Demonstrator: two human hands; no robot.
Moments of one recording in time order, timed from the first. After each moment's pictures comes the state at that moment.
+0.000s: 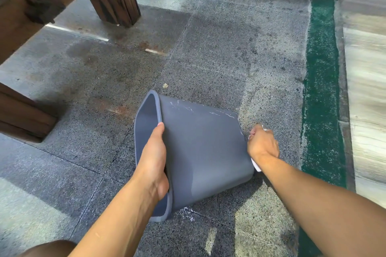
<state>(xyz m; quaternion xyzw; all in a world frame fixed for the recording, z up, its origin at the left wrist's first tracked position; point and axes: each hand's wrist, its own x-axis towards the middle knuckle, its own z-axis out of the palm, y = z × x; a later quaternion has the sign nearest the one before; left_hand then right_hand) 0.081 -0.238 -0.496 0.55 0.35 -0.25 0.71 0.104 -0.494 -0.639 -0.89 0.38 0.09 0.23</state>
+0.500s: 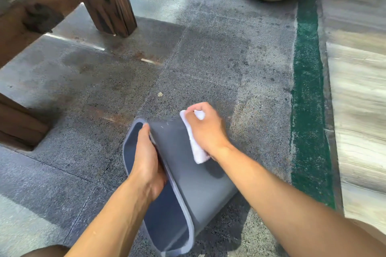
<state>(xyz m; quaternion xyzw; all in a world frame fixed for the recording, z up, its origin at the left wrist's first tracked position) 0.092 -0.237 -0.499 0.50 0.32 -0.22 0.77 0.134 -0.374 -0.522 -0.81 0.20 0.02 0.56</state>
